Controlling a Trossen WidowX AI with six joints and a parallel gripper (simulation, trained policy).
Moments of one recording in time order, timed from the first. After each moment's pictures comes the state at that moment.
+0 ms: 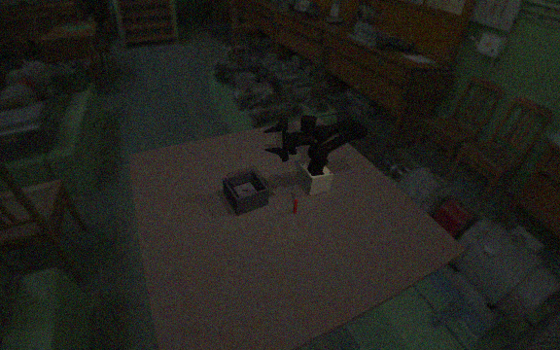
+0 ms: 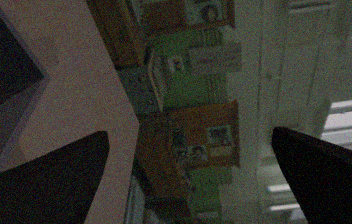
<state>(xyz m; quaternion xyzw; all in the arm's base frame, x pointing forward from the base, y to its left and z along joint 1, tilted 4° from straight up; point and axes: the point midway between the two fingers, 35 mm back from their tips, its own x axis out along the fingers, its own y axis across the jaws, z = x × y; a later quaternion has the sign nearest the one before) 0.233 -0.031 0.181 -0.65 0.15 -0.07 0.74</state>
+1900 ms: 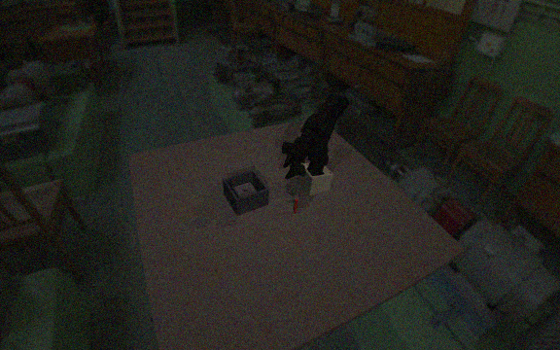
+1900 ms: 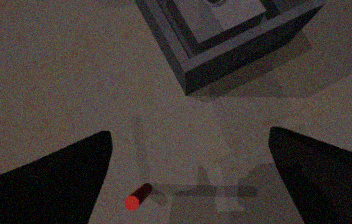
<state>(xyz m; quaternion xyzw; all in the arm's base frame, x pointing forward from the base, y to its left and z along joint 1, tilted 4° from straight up) 0.185 0.071 0.101 0.07 0.52 -0.13 0.84</state>
